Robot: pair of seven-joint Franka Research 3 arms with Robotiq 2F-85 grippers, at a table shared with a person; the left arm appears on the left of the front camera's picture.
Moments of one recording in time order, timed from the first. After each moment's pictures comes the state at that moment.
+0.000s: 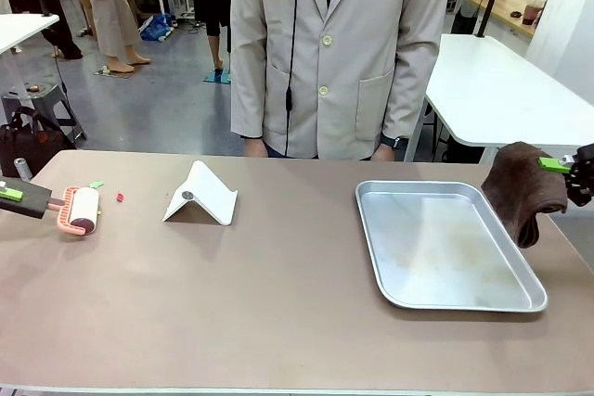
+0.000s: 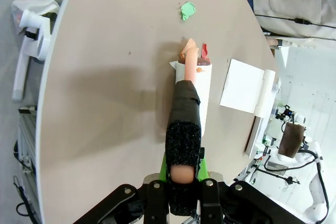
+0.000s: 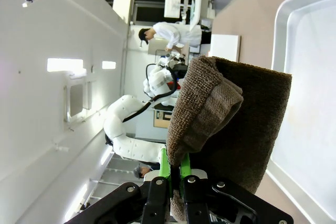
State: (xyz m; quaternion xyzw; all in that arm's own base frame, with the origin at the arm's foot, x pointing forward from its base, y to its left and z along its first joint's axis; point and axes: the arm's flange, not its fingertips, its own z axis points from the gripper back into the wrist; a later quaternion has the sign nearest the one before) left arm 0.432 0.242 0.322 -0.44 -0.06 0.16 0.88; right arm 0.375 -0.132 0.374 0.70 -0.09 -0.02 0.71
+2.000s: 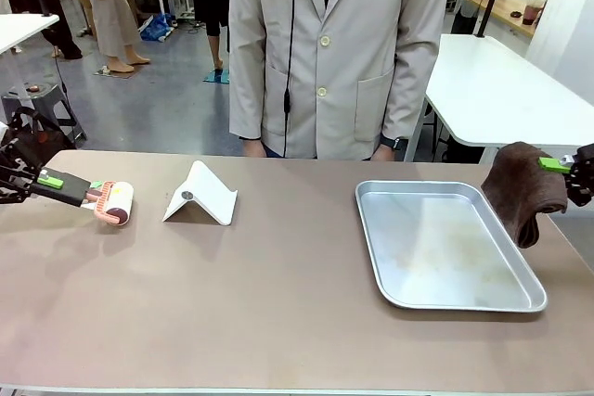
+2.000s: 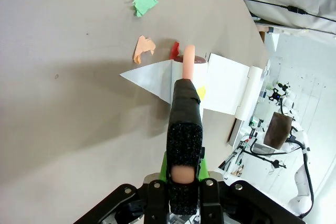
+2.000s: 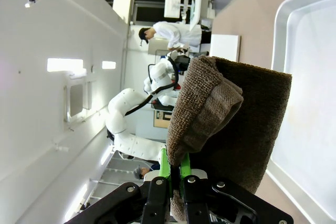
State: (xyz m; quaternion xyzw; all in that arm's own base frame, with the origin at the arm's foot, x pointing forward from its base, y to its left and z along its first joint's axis) left arm 0.482 0.197 0.318 -0.47 0.00 0.15 0.87; right arm 0.375 -0.132 0.374 0.70 -0.09 -0.02 0.71
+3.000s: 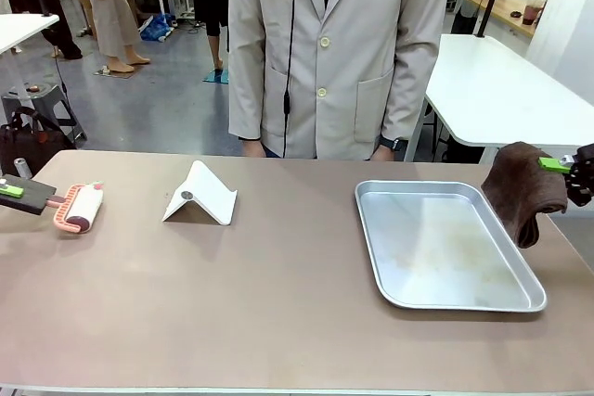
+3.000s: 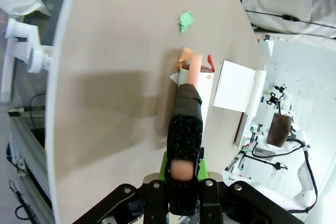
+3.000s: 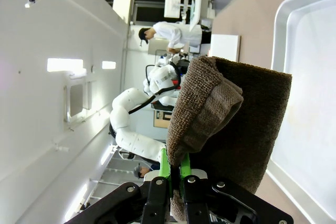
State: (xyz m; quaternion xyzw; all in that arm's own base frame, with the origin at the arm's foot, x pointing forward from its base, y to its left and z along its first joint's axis) left arm 0.459 0.272 0.302 -0.48 -0.04 0.14 0.86; right arm 0.375 -0.132 0.374 0.70 -0.09 -0.02 0.71
